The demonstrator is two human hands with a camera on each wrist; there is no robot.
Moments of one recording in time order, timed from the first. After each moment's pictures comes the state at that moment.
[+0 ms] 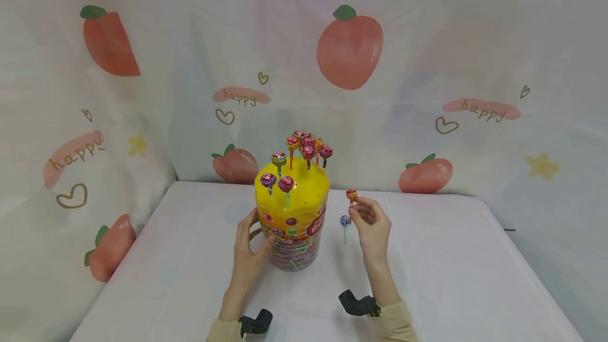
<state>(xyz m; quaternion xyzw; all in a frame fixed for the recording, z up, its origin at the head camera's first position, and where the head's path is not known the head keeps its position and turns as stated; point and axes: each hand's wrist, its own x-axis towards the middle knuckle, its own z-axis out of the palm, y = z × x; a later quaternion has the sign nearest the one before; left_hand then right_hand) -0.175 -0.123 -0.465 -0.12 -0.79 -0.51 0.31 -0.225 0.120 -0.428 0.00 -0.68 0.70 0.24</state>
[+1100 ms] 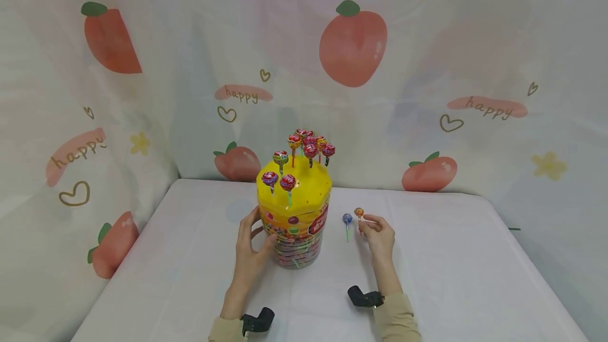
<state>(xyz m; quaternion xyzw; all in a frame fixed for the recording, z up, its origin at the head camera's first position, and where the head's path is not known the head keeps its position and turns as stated) -0.175 -0.123 -0.467 -0.11 -0.79 -0.52 0.30 -0.262 0.155 -0.505 -0.16 -0.71 0.67 0.11</state>
